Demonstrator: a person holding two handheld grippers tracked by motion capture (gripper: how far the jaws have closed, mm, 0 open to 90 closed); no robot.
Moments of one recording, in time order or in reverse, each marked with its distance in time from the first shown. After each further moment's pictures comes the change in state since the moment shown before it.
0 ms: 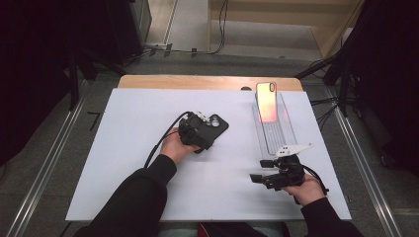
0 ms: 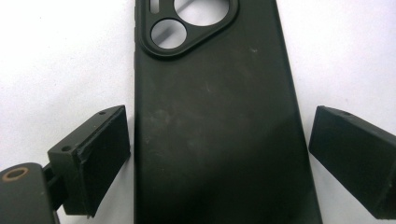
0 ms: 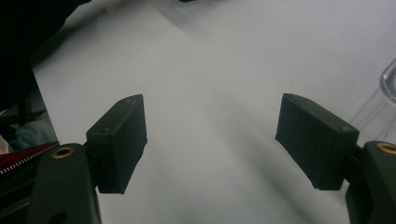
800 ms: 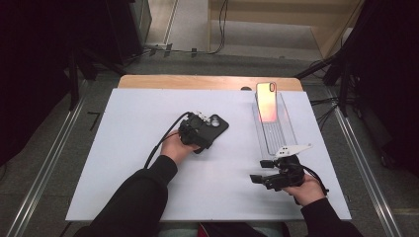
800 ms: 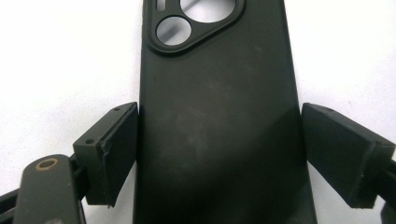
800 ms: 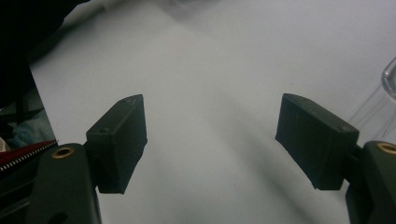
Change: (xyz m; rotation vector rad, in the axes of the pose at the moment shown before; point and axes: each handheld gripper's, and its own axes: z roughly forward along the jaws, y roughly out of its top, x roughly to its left) left arm -0.002 0.001 -0.003 0.002 0.024 -0.043; right arm 0.000 -0.001 0.000 0.005 -0.006 -0.005
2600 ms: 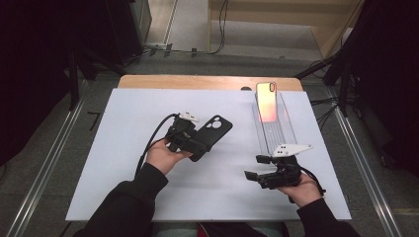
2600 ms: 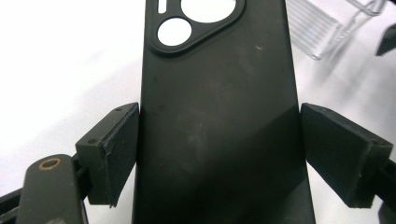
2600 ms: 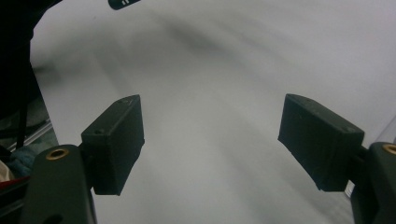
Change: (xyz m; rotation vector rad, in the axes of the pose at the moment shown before) left arm -0.026 -0.018 -0.094 -0.149 -0.202 -0.071; right arm 0.021 0.014 -0.003 -0.106 -0.025 -0.047
